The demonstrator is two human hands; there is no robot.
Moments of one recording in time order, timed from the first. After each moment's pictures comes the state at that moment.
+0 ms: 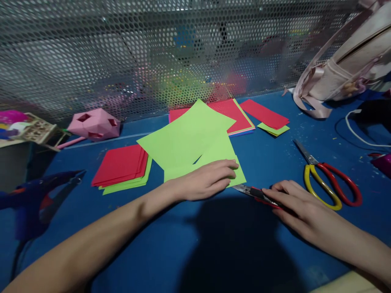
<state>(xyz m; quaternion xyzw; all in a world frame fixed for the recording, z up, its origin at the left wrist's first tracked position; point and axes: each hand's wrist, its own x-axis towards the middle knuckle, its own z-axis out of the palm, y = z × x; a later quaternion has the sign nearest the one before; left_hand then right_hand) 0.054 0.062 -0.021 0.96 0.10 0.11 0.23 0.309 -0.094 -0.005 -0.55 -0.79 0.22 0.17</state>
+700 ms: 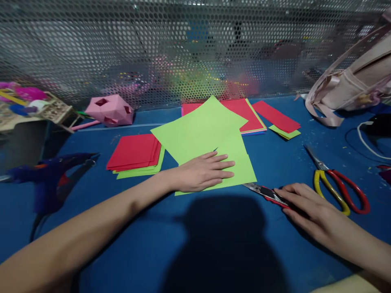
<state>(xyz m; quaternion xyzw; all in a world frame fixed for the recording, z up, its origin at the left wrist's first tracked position) 0.005 0.082 -0.043 0.99 0.08 0.03 0.10 0.311 -0.094 -0.003 -0.56 -0.80 0.18 0.15</state>
